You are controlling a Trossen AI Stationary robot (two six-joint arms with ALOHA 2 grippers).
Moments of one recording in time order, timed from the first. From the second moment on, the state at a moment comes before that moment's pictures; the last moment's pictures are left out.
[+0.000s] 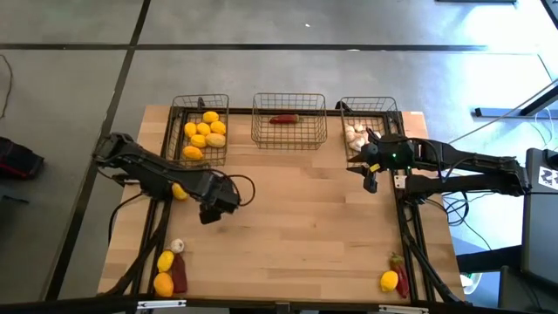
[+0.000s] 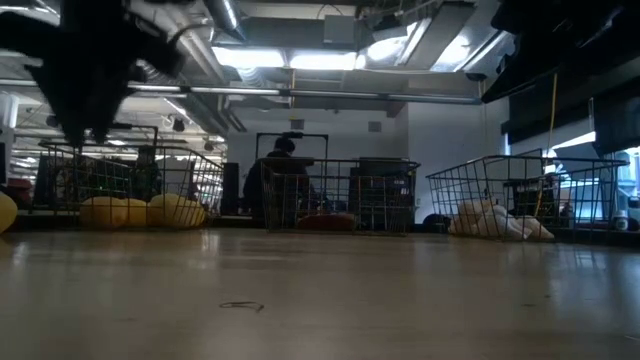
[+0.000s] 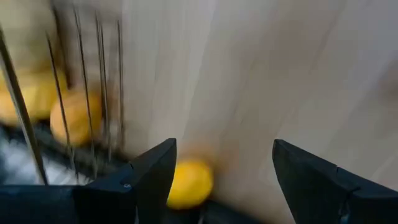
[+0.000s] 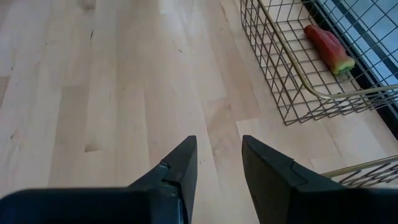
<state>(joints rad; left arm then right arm) -0.28 1.51 1.10 -1.38 -0.21 -0.60 -0.16 0.76 0.76 -0.68 0.01 -0.01</state>
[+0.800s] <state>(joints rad) -0.25 1.69 0.91 -1.48 -0.09 -0.48 -0.16 0.76 0.76 -0.71 0.01 -0.01</state>
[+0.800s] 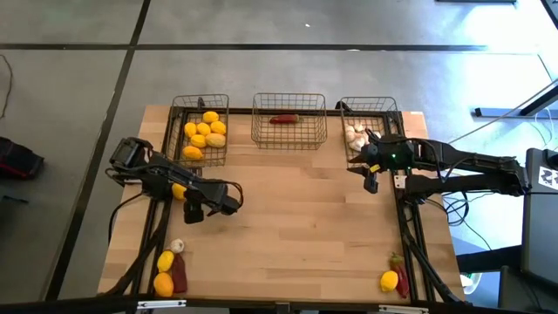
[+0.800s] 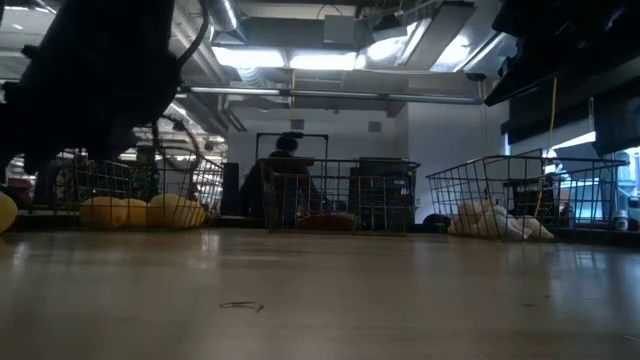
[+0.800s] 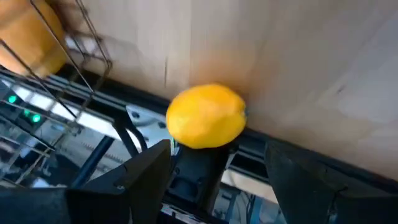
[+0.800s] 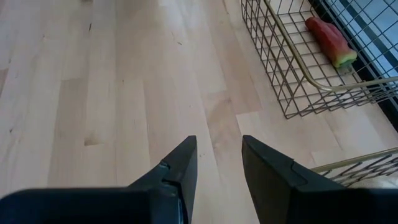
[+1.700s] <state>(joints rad) -0.22 1.98 0.79 -1.42 -0.05 -0.32 -0.16 0.76 0.76 -0.71 0.01 0.00</state>
